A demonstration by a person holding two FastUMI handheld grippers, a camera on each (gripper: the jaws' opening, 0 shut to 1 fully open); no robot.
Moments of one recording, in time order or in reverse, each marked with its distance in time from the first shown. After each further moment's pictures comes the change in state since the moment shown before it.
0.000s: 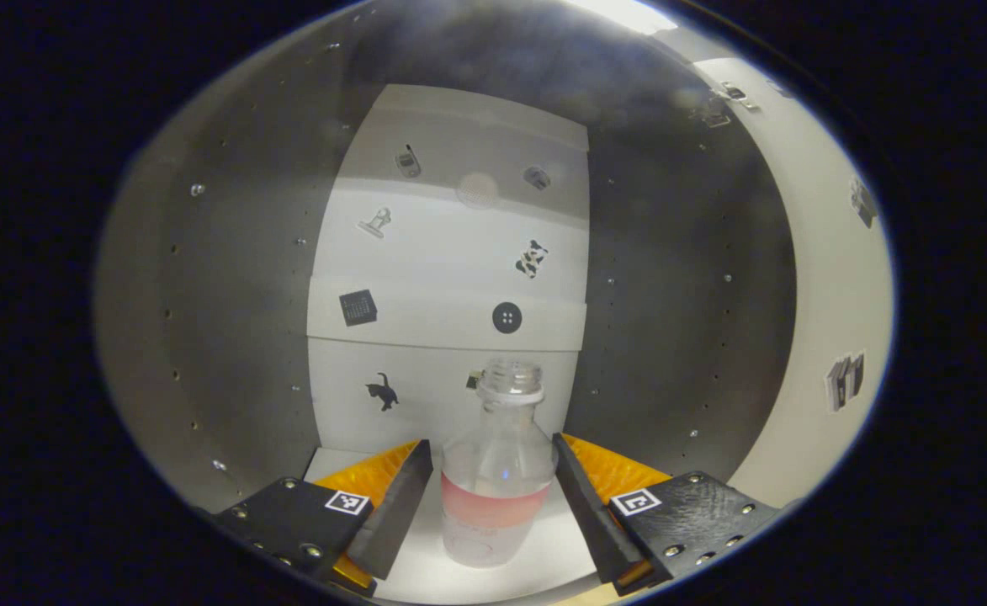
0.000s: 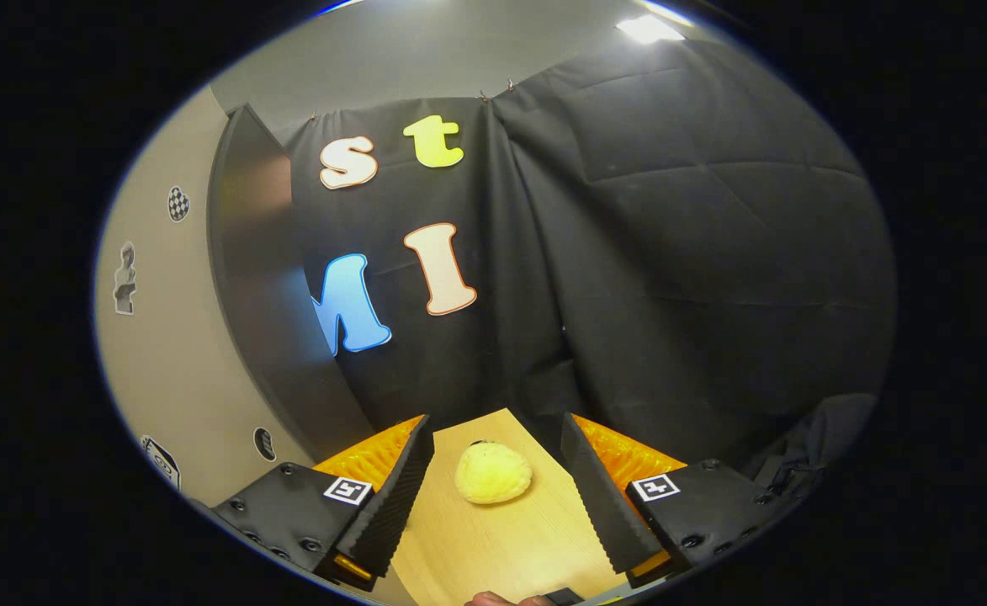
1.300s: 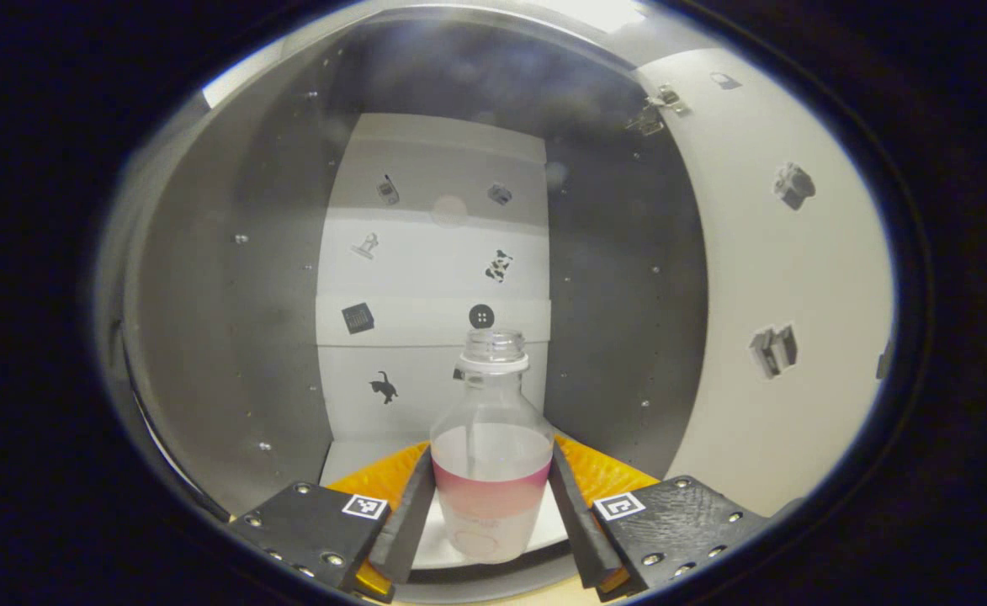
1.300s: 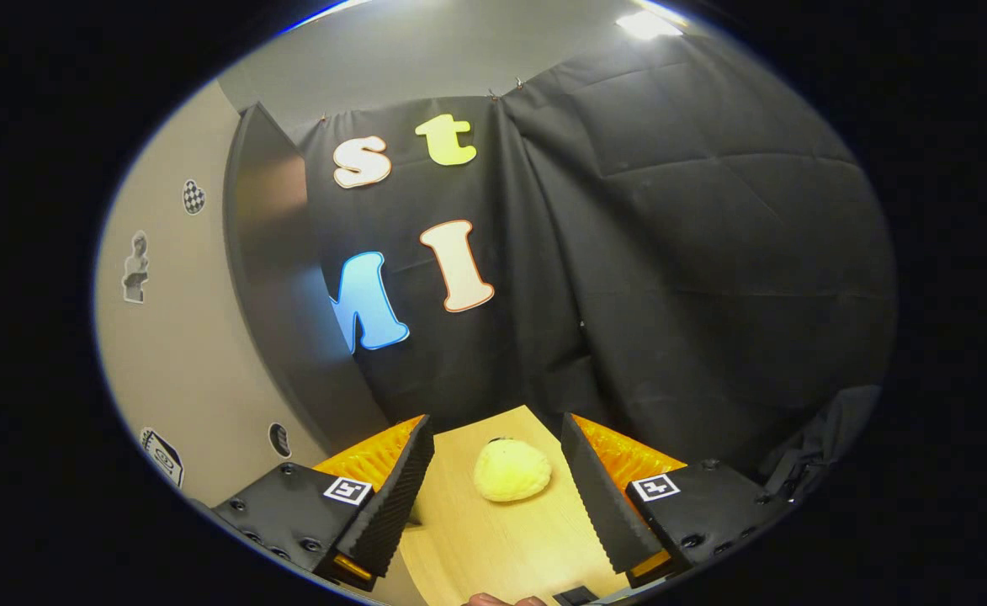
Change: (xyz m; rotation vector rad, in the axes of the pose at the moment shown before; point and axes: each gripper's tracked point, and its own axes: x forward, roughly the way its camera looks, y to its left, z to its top) left arm -0.093 -0.019 0.008 0.068 -0.031 -0.044; right arm -0.008 0.015 -0.009 0.004 -0.001 0.074
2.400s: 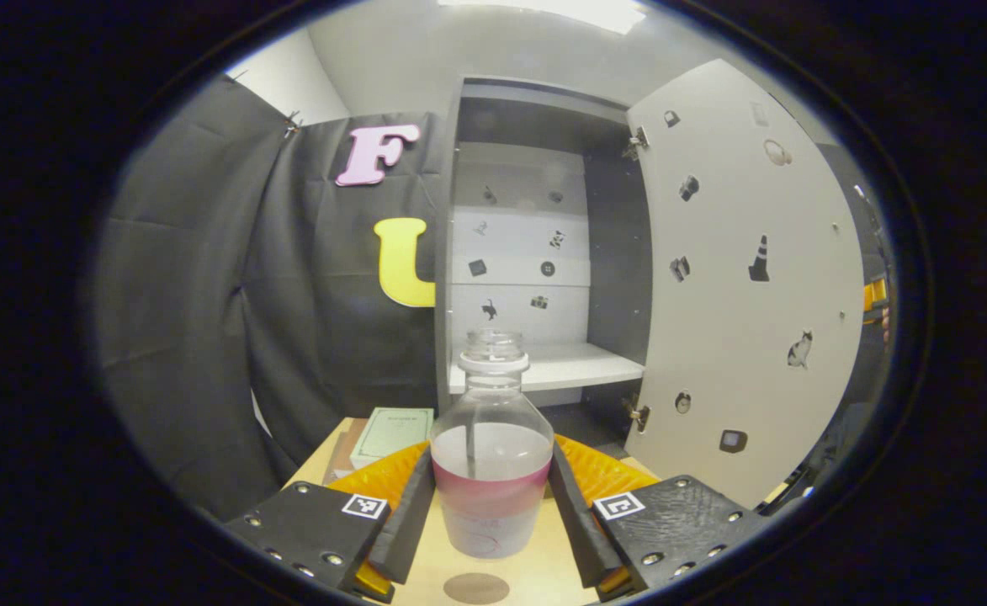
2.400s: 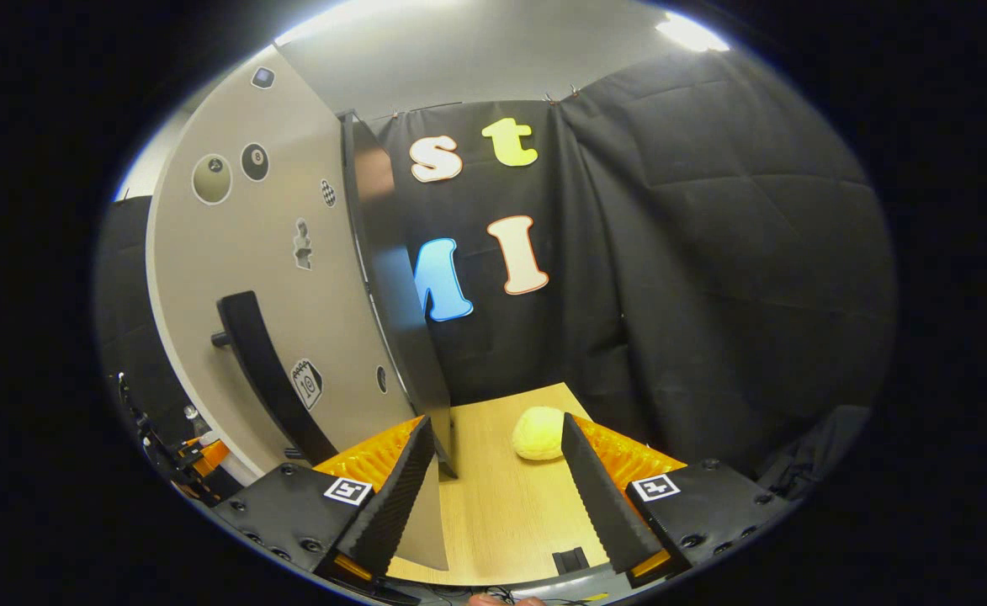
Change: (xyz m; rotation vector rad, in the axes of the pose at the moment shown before) left arm -0.290 0.038 -0.097 -0.008 0.028 0.276; right arm -0.138 0.038 -0.010 -0.104 0.045 0.184
